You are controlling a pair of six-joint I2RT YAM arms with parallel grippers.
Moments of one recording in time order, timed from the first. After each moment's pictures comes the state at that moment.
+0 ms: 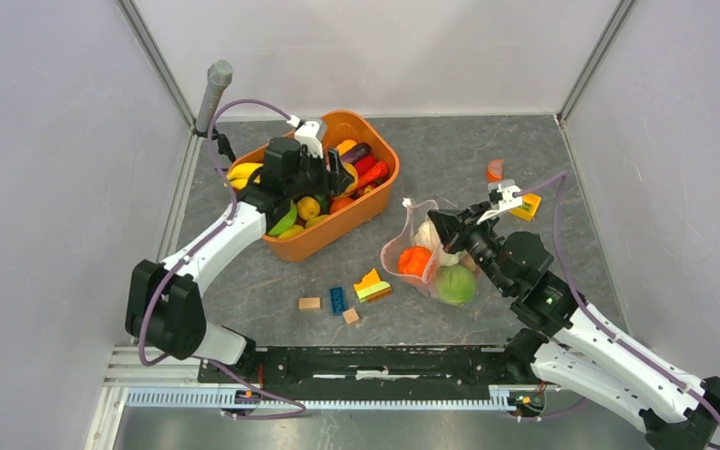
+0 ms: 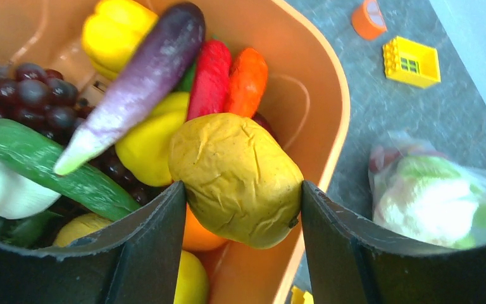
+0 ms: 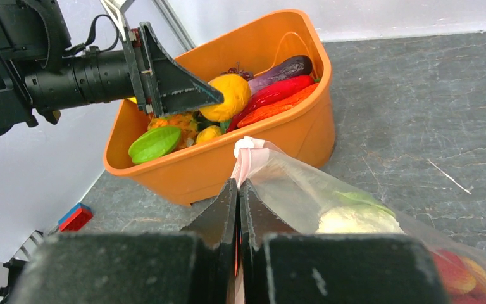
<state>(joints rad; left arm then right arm) -0.41 1.45 1.09 -0.05 0.20 -0.28 0.81 0.67 0.64 0.05 0.27 0.41</state>
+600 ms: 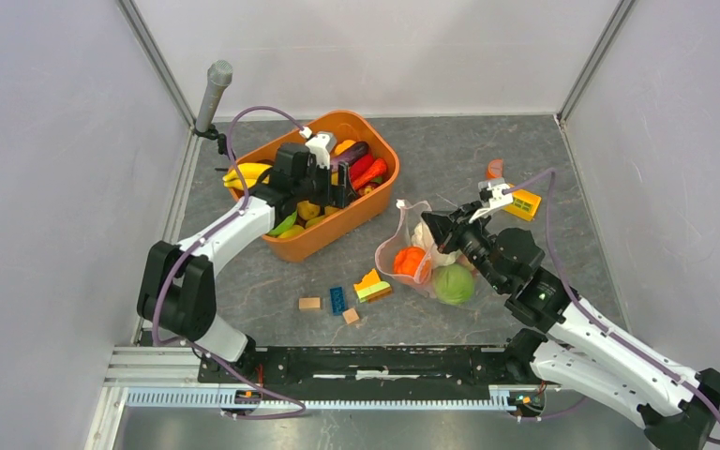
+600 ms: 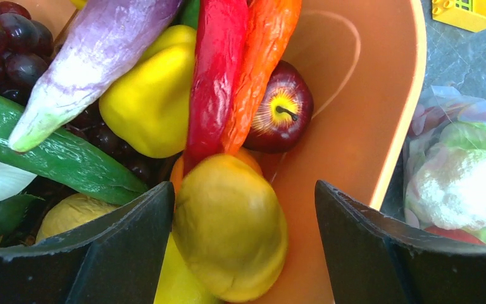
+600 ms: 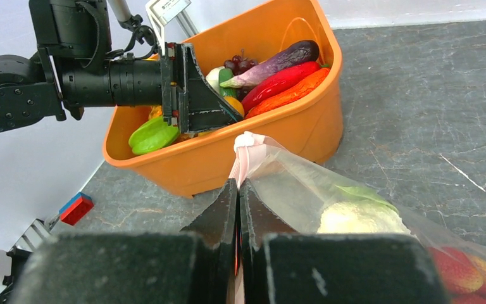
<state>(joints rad) -0.41 1.54 1.08 -0.14 0.26 -0.21 0.81 0.72 0.64 0.06 0.25 0.42</state>
